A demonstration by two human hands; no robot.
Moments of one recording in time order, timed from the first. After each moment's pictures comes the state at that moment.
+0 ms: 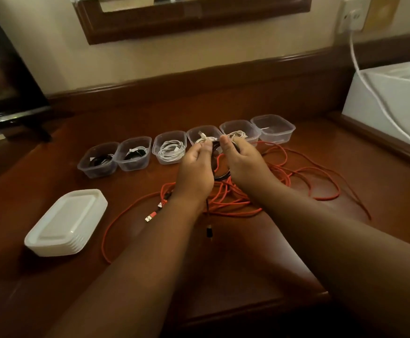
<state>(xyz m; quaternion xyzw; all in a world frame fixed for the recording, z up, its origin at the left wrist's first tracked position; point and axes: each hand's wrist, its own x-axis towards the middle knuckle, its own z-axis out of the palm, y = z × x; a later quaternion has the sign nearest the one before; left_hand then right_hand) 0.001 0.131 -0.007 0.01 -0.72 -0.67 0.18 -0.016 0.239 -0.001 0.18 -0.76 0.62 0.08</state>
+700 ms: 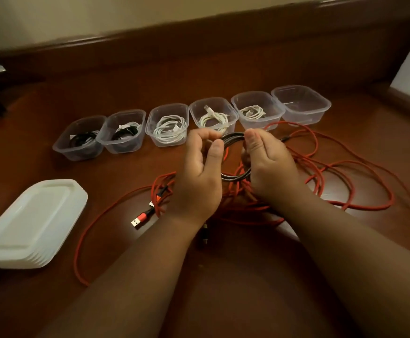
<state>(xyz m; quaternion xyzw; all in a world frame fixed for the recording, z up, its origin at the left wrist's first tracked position) -0.022 0.114 -0.046 -0.08 -0.76 -0.59 0.25 -0.069 0.239 -0.053 0.21 -0.76 0.60 0.13</state>
